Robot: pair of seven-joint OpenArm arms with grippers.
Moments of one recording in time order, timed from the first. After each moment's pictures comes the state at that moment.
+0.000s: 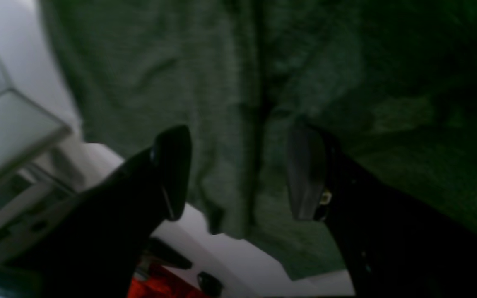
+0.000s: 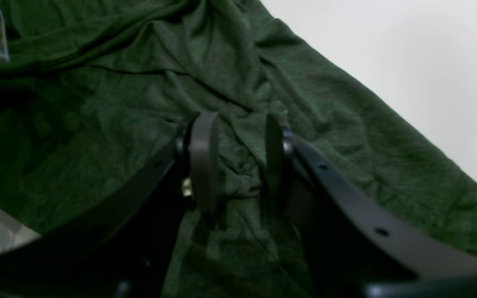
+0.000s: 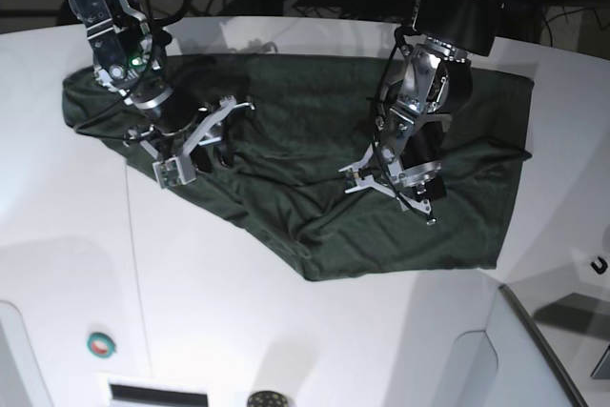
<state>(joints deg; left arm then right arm) -6.9 -7.2 15.5 74.7 43.4 -42.0 52.3 -12.9 11.4 -17.5 90.6 18.4 3.0 -19.0</state>
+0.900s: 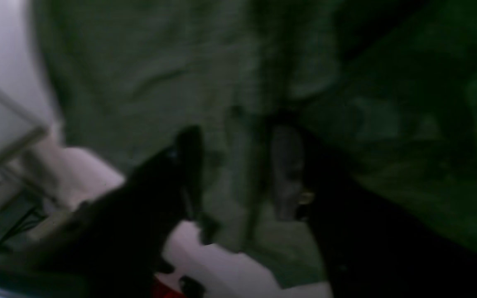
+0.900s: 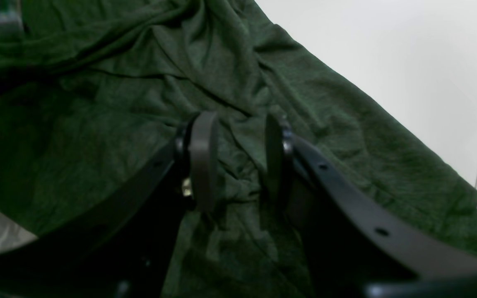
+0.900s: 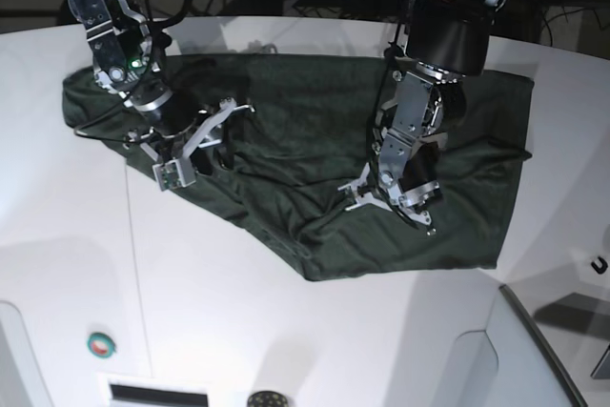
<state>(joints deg) -10.9 -4.0 11.1 69.1 43.5 -42.0 52.1 -12.4 11.4 -17.5 90.6 18.4 3.0 -19.0</state>
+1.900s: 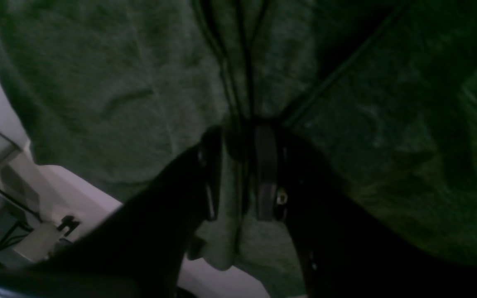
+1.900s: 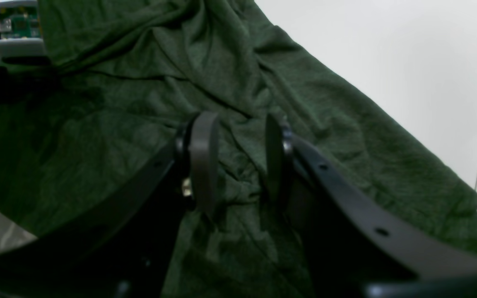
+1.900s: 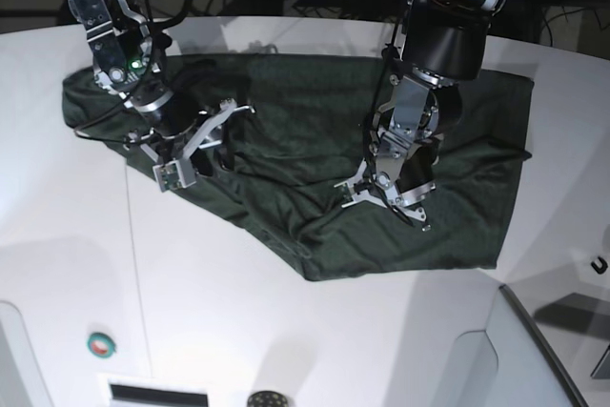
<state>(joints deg) -12.1 -3.5 10.8 65.1 43.6 -42.0 50.0 -12.4 11.4 -17.5 90.6 18.4 3.0 -19.0</state>
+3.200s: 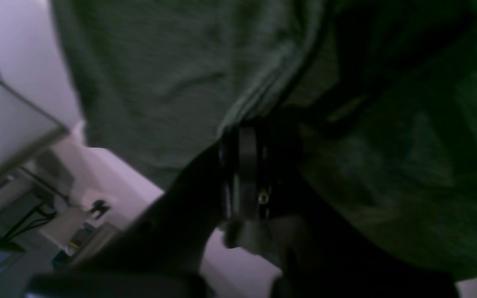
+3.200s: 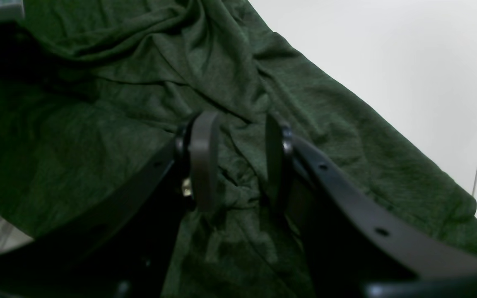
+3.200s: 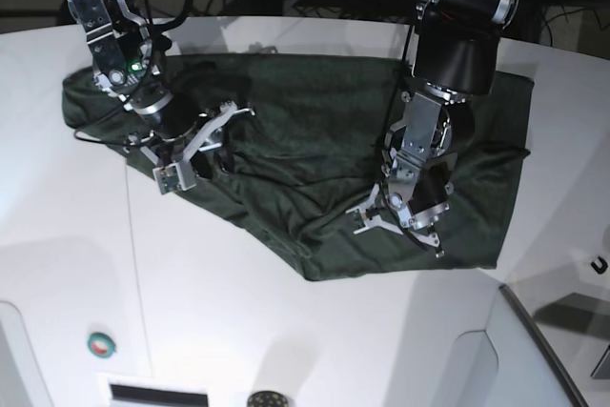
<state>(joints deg) -15.1 -5.3 10.7 67.2 43.6 -42.0 50.0 -11.9 11.4 -17.5 90.6 18.4 3.0 -19.0</state>
